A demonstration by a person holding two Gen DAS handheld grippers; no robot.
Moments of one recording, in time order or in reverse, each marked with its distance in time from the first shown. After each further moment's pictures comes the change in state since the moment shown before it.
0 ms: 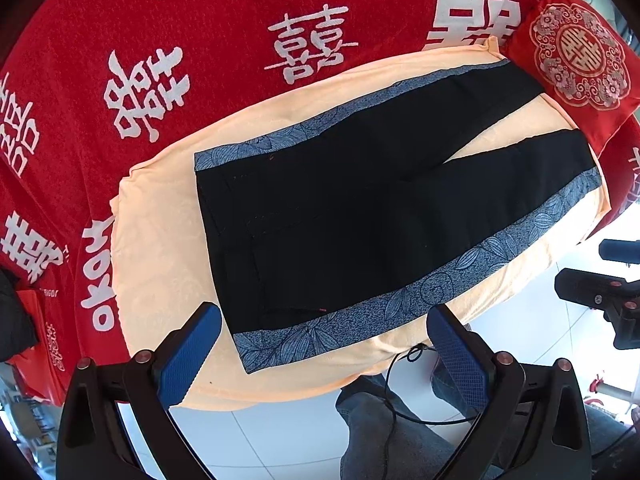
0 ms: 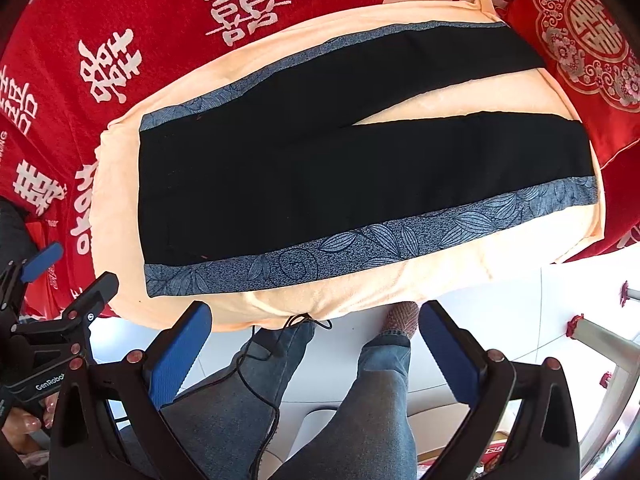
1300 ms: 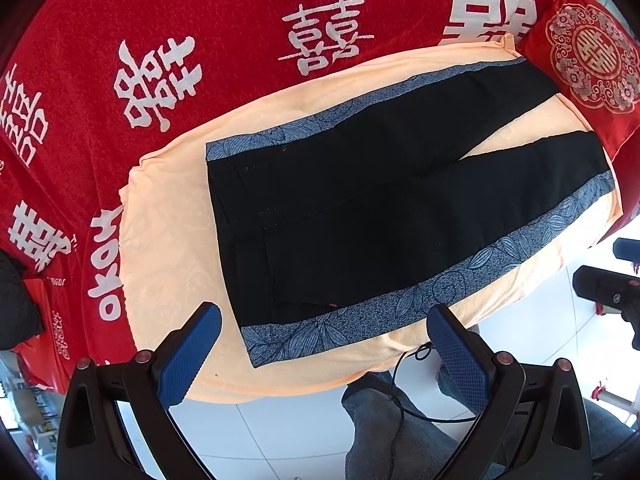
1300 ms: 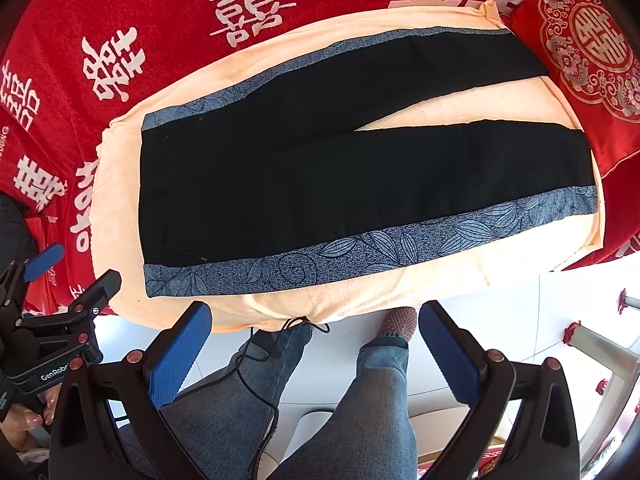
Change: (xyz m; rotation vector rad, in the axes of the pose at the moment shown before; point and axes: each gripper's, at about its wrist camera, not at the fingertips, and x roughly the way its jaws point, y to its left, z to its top) left arm 0.005 0.003 -0.002 -0.027 0.025 0.046; right arm -0.003 0.000 0.005 -0.006 -0.007 0.008
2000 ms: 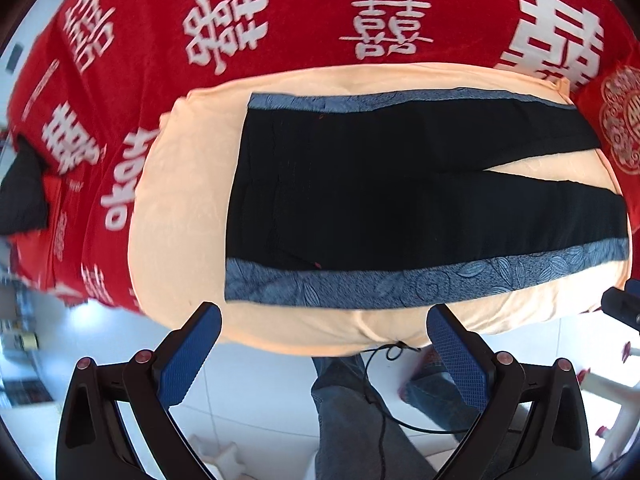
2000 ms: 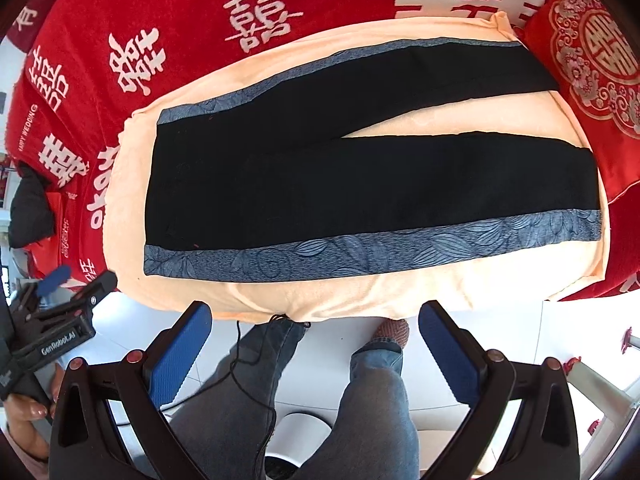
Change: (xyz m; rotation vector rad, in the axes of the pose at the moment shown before) left arm -0.014 -0.031 -0.040 -0.323 0.042 0.069; right arm -0.014 -0.065 -0.004 -0.107 -0.028 0.075
